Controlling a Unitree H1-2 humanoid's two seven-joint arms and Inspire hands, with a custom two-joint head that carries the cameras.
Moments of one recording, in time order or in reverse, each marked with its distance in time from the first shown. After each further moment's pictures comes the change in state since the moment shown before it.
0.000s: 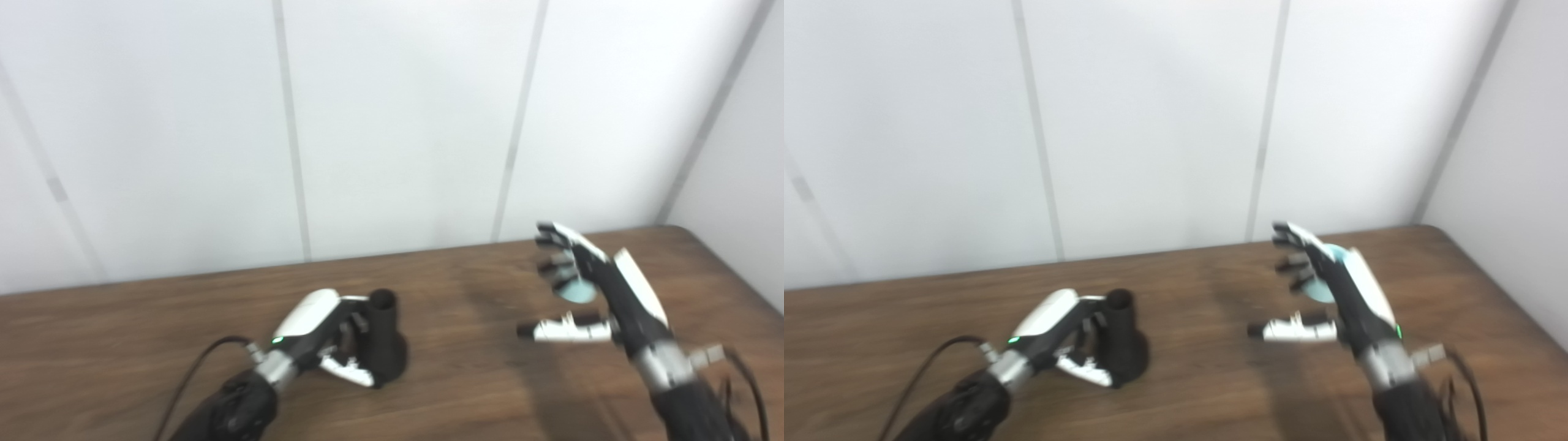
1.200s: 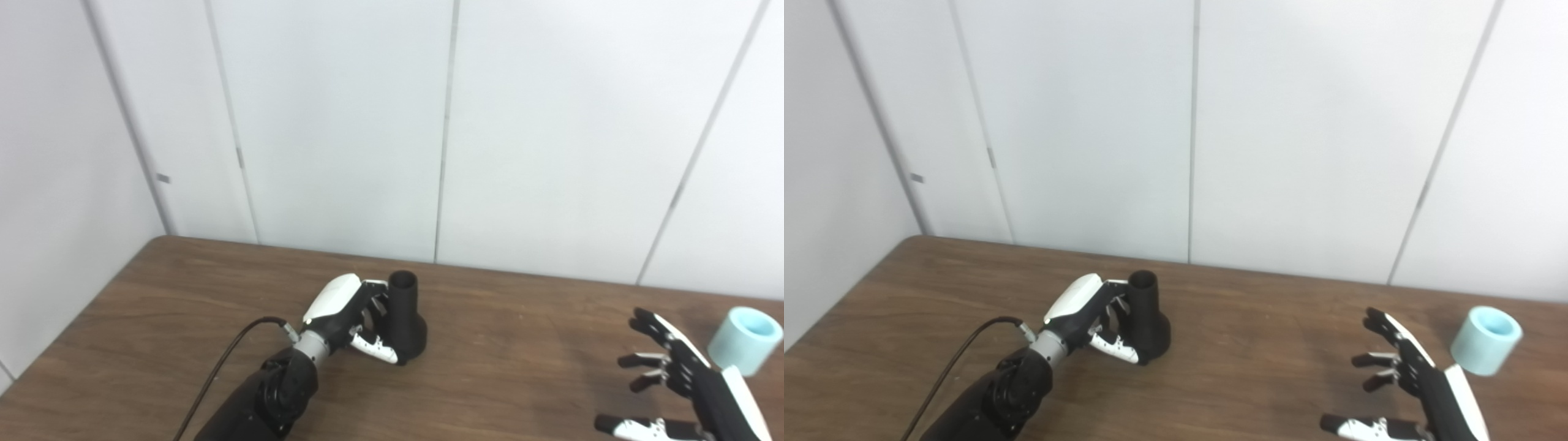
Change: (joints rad) left arm 0.122 0.106 0.146 -0.183 -0.005 0.229 0.030; right arm 0.138 0.239 0.084 0.063 0.140 -0.087 -0.015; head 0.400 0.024
